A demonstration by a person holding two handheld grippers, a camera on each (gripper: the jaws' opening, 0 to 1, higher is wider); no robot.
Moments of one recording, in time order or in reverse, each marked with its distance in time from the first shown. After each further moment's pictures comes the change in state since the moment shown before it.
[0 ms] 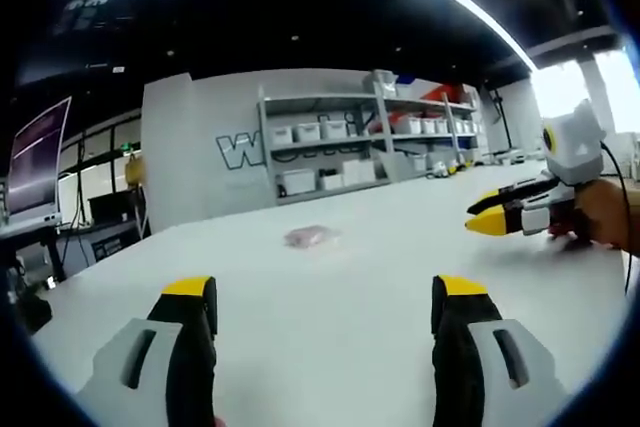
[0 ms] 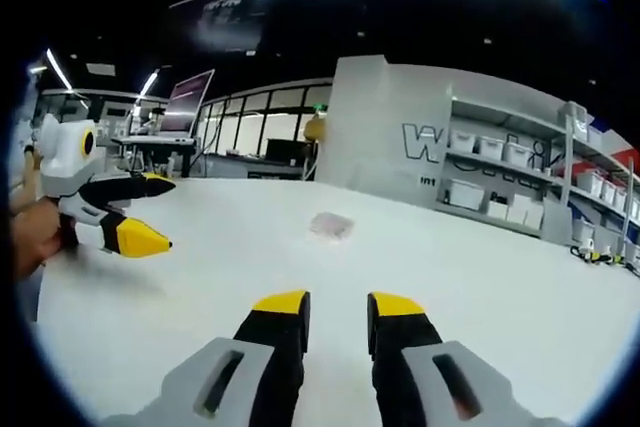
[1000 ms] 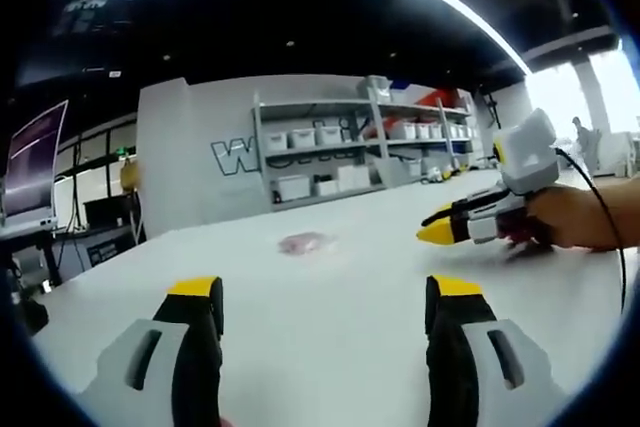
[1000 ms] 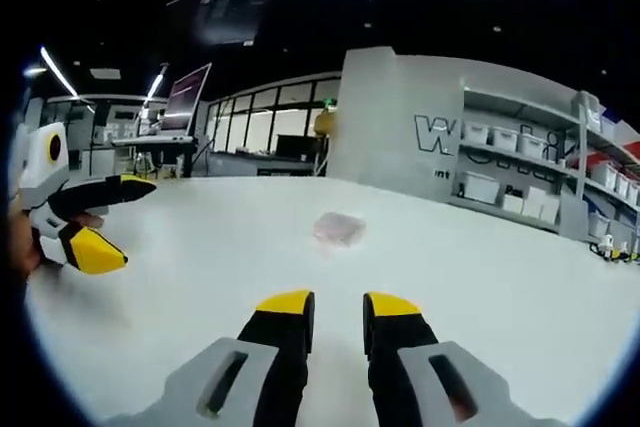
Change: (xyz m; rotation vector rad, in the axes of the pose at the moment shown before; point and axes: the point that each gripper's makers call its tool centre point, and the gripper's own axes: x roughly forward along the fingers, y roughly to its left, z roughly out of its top) left arm 0.001 -0.004 0.005 0.003 -0.028 -0.026; right arm 0.056 -0.006 0.001 0.032 0.024 0.061
